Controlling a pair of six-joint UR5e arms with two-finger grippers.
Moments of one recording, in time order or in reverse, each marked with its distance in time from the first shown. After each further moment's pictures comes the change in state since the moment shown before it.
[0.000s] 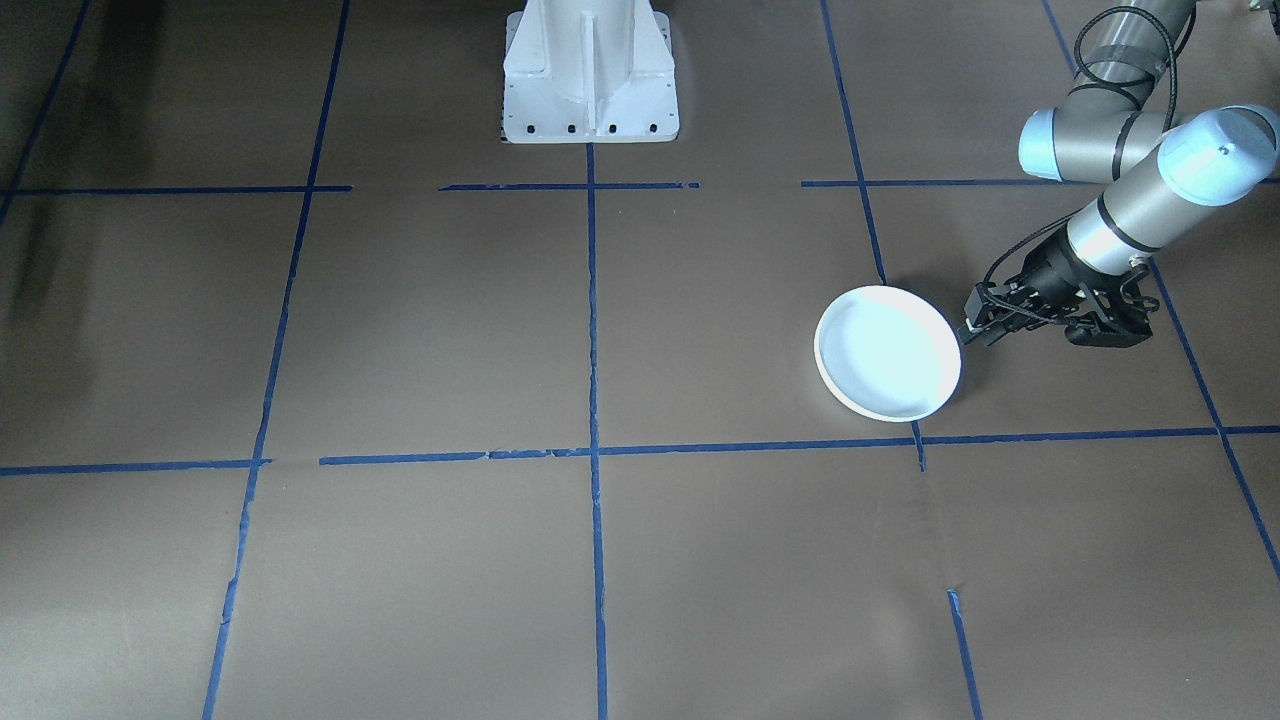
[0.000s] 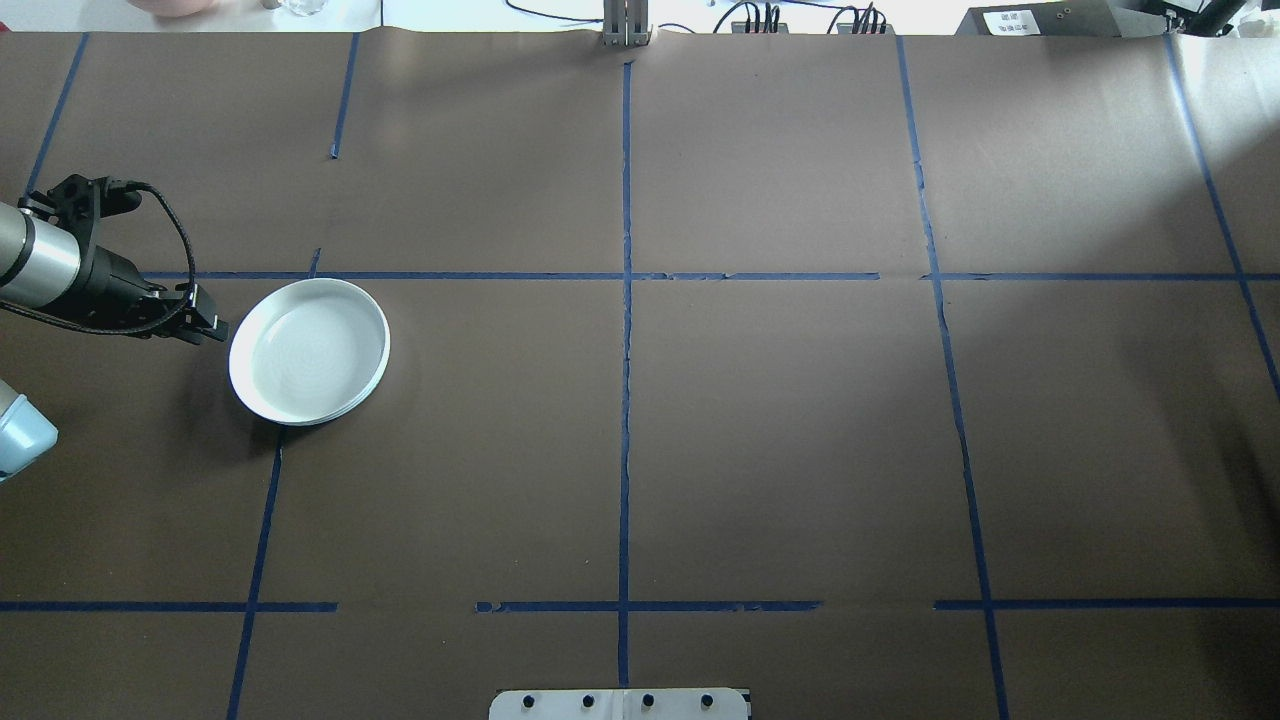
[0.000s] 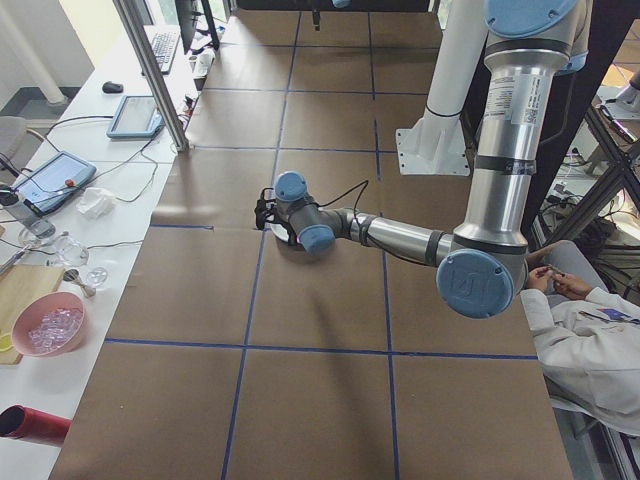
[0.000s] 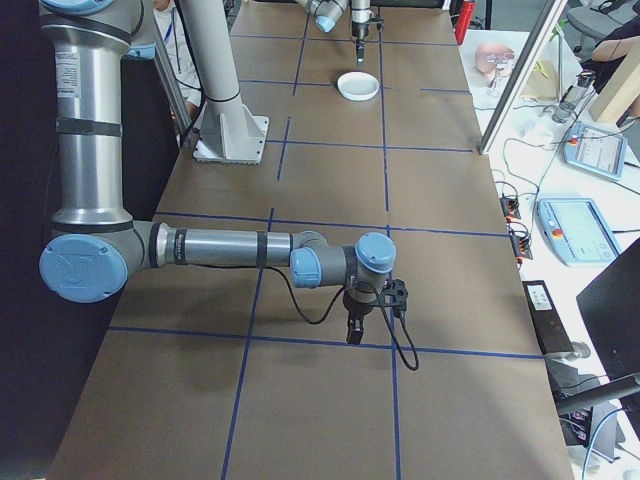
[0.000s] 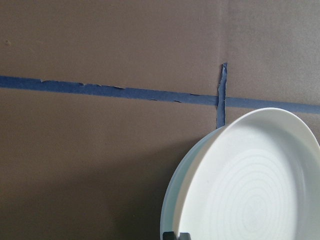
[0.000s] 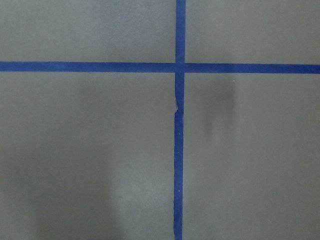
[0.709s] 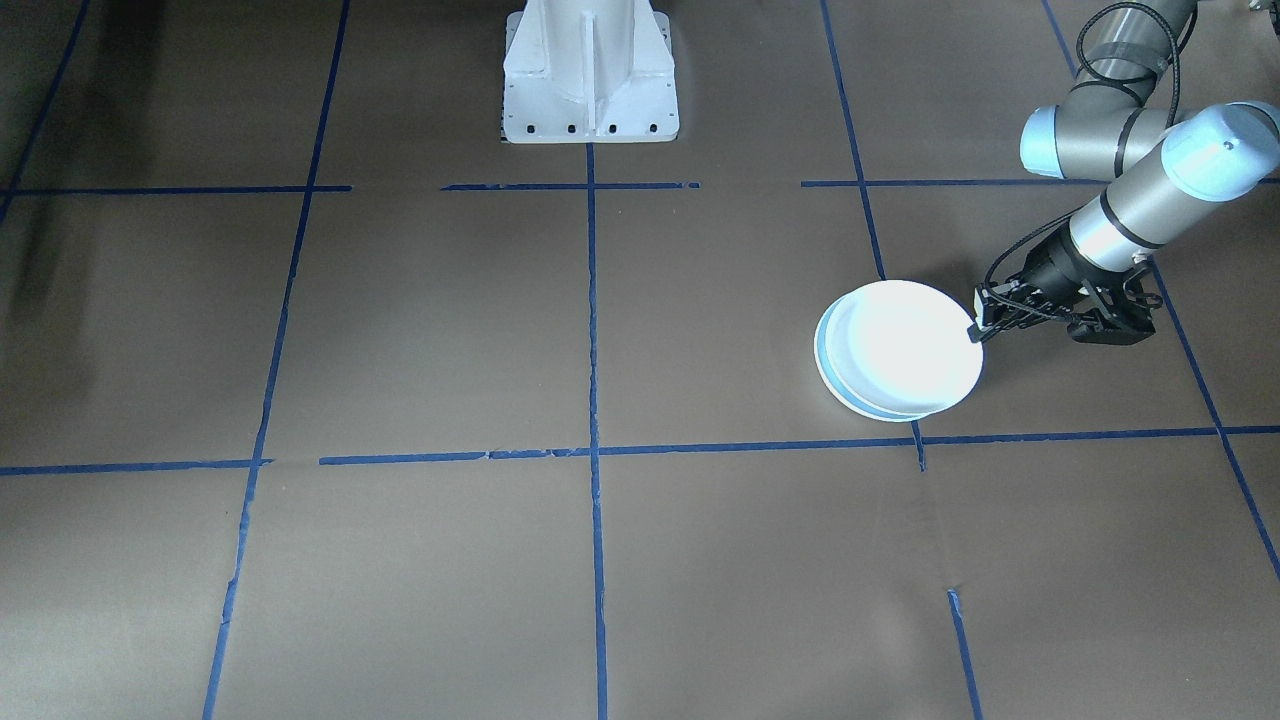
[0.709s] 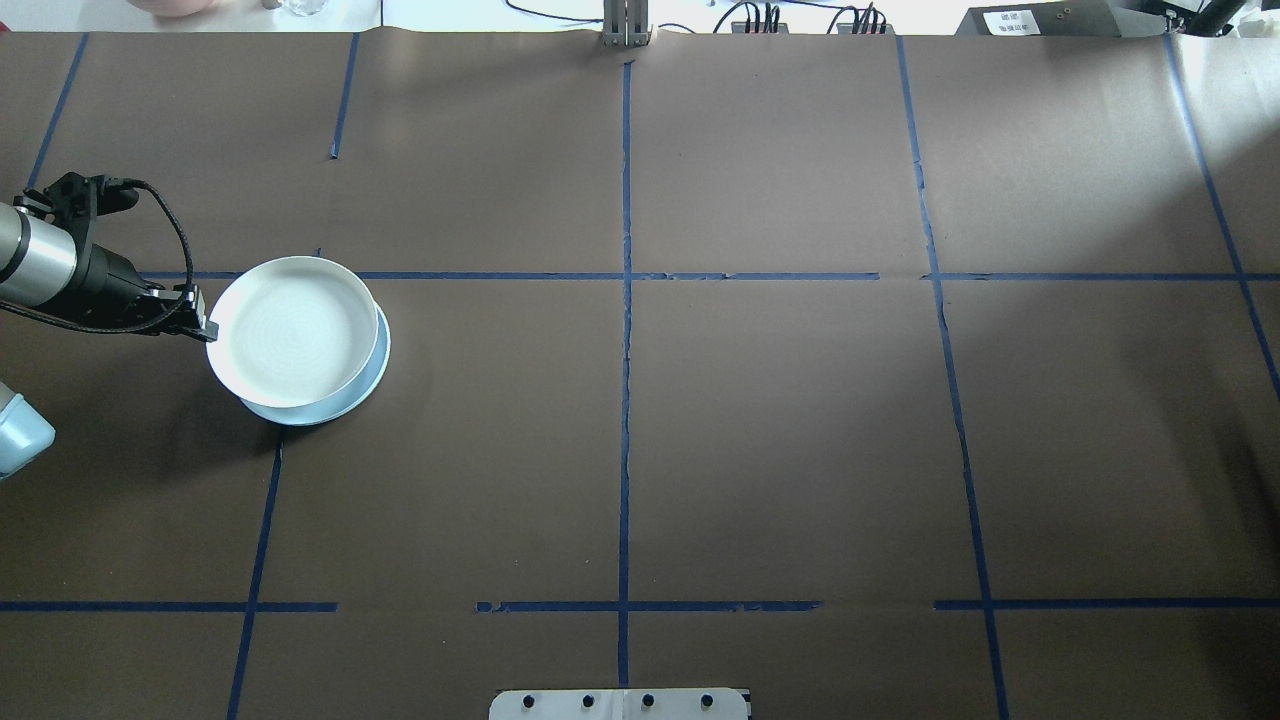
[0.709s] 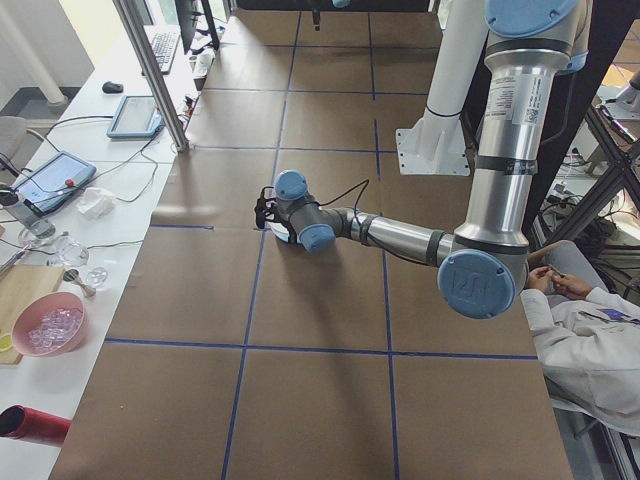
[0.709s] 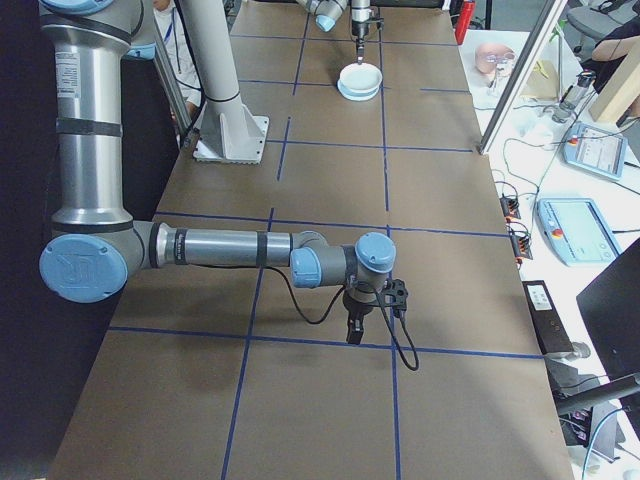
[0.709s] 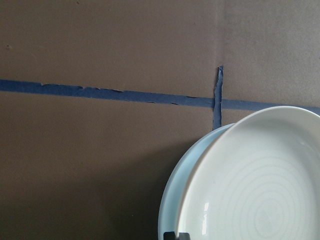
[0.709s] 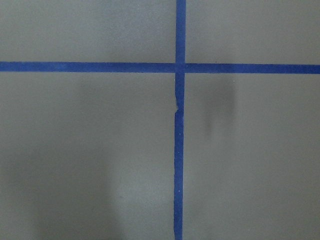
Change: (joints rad) left arm -0.003 0.003 -0.010 0.000 -0.002 -0.003; right arm 0.000 0.000 0.000 0.000 0.000 0.000
